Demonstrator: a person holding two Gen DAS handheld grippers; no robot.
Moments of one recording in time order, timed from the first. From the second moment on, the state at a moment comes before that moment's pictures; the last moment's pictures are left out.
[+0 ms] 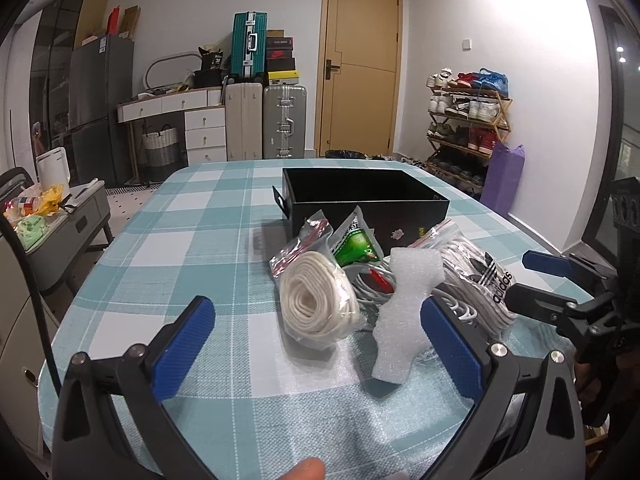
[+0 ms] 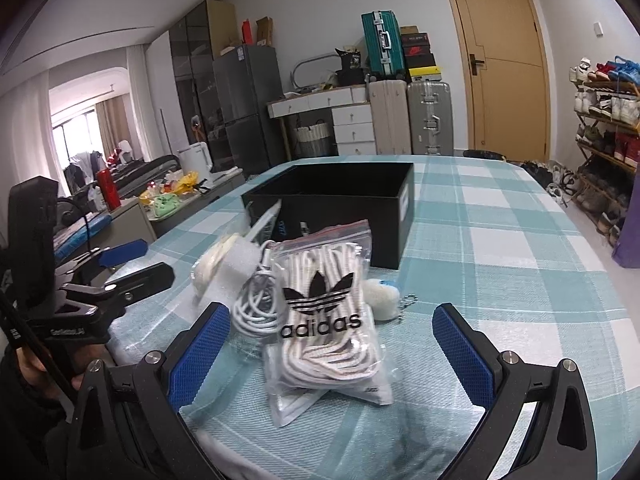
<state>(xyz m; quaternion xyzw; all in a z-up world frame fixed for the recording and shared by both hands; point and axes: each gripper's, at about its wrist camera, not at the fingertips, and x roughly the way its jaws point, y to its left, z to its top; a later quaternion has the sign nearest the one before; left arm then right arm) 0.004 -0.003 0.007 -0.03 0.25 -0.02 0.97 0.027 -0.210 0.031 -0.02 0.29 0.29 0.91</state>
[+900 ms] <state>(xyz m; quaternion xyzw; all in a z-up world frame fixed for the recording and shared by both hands) 0.000 -0.051 0.010 0.04 0.26 -0.14 0.96 0.042 -0.199 0.024 -0.06 0.32 0.29 0.90</state>
